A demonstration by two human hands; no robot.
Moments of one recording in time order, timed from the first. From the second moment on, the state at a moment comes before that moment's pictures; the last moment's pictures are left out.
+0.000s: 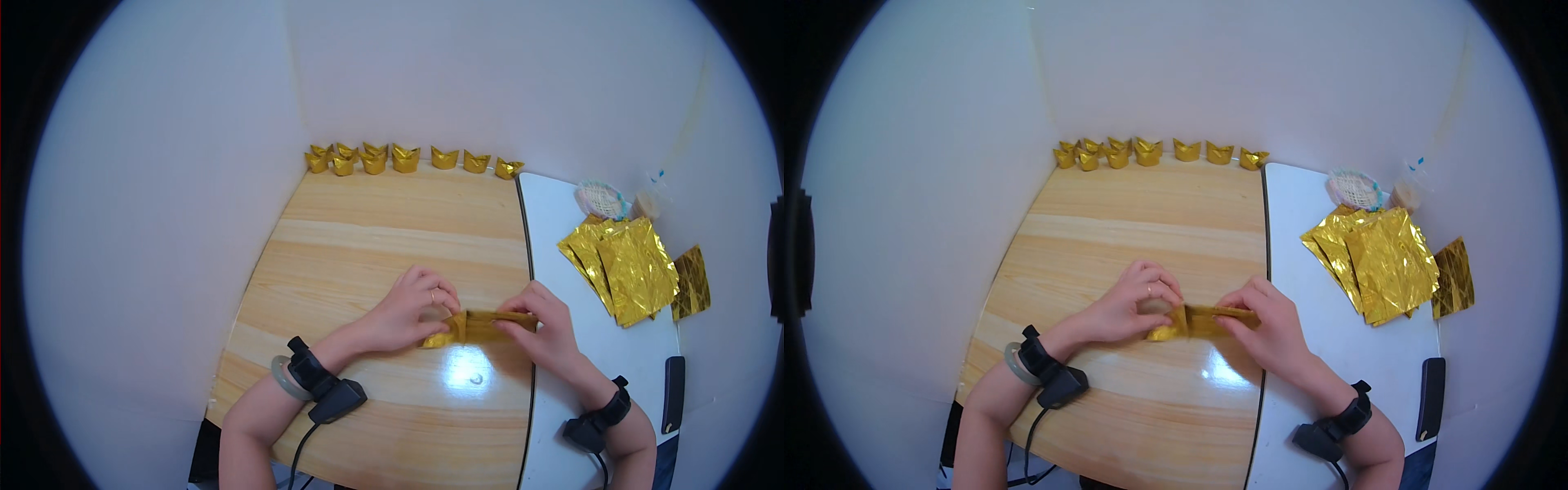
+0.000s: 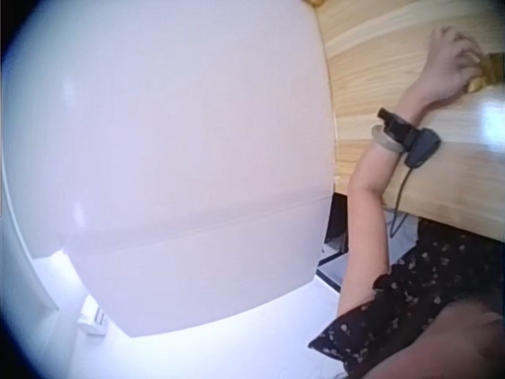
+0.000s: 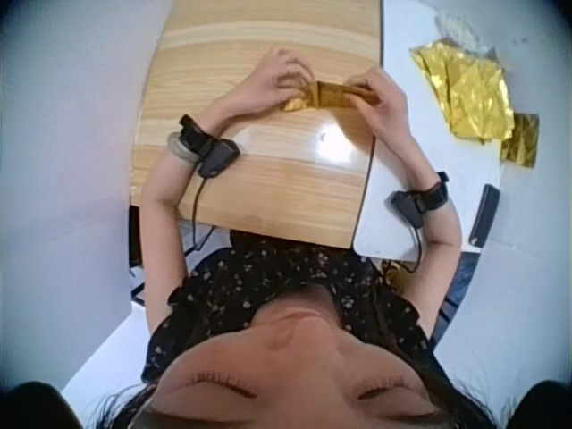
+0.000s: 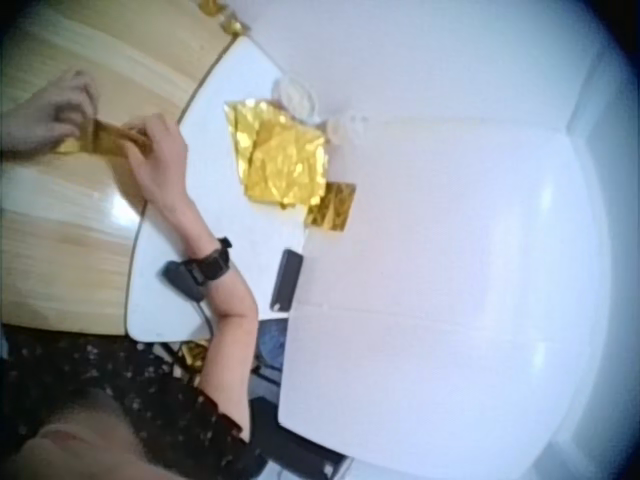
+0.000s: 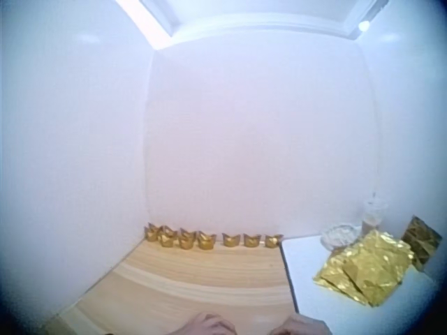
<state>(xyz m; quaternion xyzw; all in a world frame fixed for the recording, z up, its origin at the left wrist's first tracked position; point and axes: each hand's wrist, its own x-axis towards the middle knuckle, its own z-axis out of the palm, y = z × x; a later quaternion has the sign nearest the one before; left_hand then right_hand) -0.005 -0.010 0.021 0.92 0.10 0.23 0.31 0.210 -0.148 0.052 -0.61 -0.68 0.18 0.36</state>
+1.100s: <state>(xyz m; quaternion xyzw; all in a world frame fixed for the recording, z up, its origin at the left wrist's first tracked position) -0.002 -0.020 0.022 0.91 0.06 0.17 0.38 0.215 -0.138 0.046 -0.68 -0.65 0.24 0.24</state>
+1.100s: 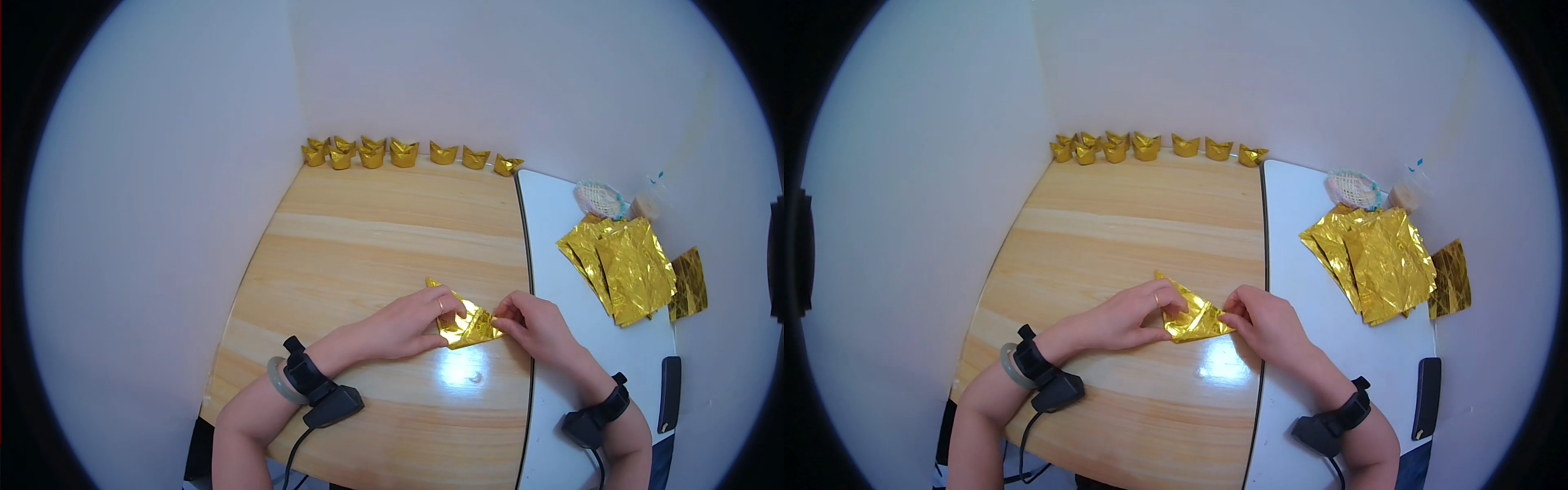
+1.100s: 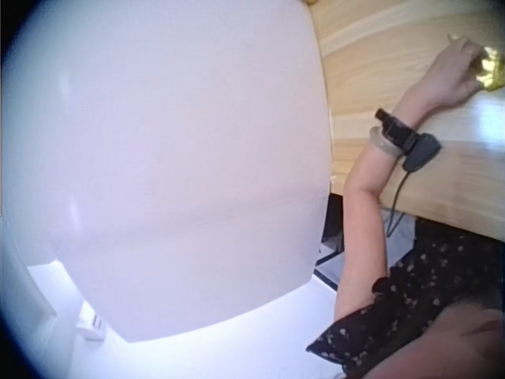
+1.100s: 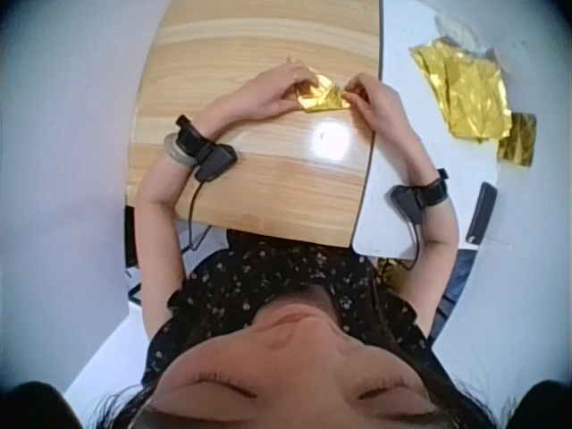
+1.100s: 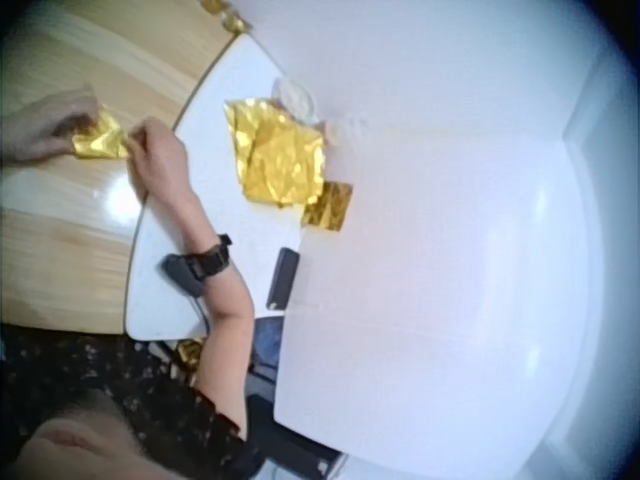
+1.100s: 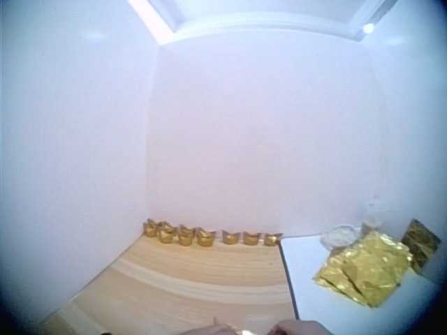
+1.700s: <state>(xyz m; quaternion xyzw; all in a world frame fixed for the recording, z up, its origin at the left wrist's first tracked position) 0.006 -0.024 0.019 0.92 0.11 0.15 0.33 0.211 -0.140 0.036 -0.67 -0.67 0.17 0.27</state>
